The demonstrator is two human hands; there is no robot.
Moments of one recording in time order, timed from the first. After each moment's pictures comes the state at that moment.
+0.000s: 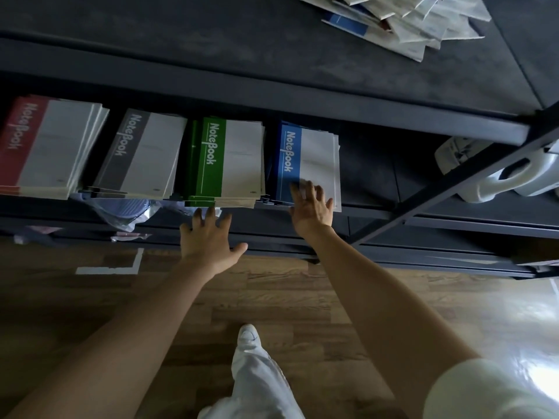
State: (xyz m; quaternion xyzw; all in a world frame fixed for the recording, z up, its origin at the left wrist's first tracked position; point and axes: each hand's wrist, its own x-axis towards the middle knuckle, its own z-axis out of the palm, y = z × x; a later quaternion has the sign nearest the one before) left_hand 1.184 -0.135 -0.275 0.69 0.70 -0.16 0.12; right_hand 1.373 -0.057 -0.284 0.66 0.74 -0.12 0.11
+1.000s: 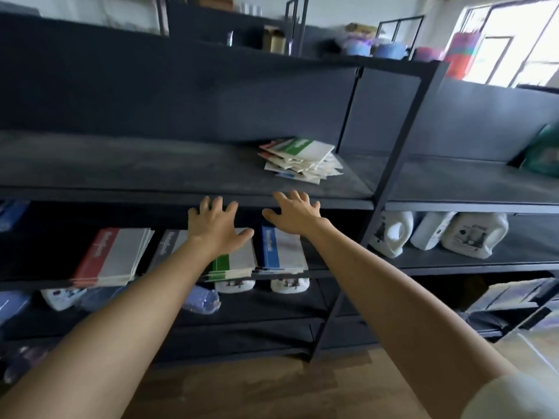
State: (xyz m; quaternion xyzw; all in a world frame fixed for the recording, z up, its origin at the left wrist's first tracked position) left_hand 1.164 -0.219 -0.028 0.73 0.68 0.05 -0.04; right_hand 1.334 -0.196 -0.002 0.65 0.76 -0.04 -0.04
